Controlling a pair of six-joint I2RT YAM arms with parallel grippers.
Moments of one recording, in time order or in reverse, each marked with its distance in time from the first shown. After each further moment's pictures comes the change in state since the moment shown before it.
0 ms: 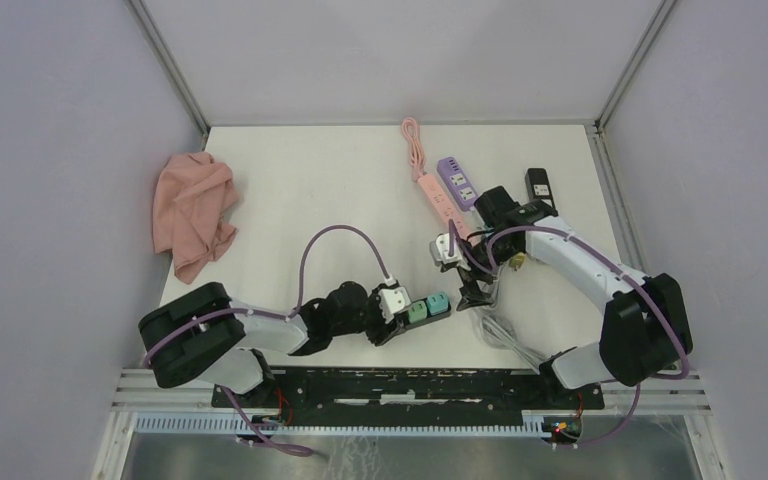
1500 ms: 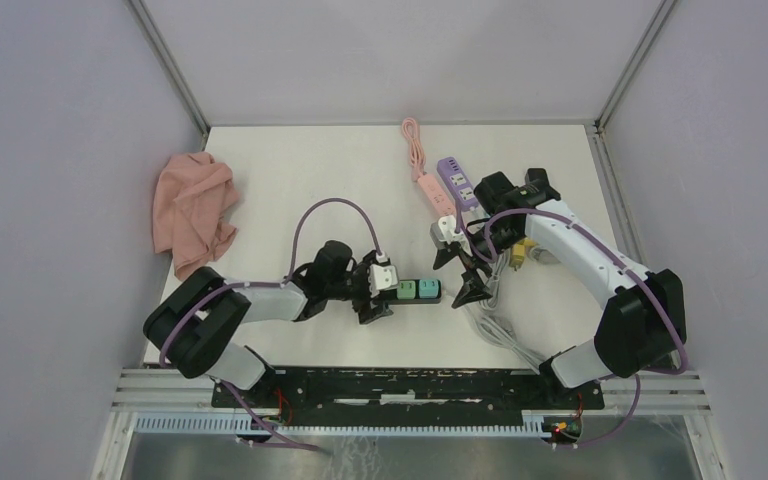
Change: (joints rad) left arm 0.329 0.056 0.146 -0.206 0.372 0.412; right arm 0.002 0.044 0.177 -0.225 -0.164 -0.025
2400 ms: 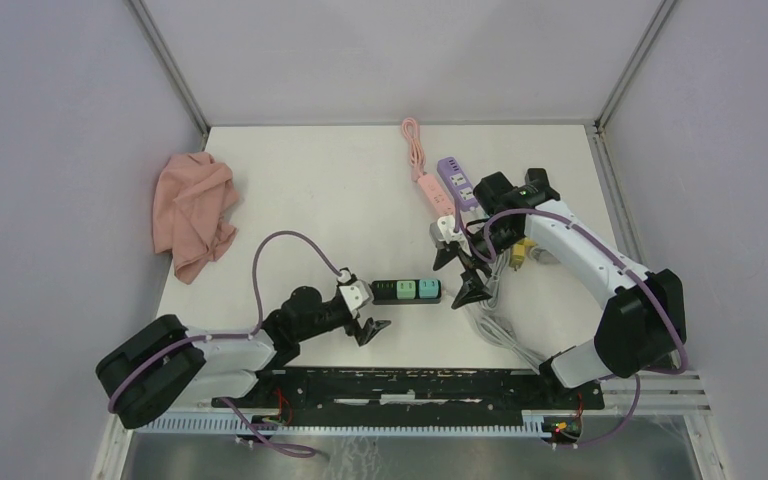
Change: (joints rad) left arm -0.169 -0.357 -0.380 0.424 -0.310 -0.411; right arm 0.004 0.000 0.000 0.000 0.000 0.017
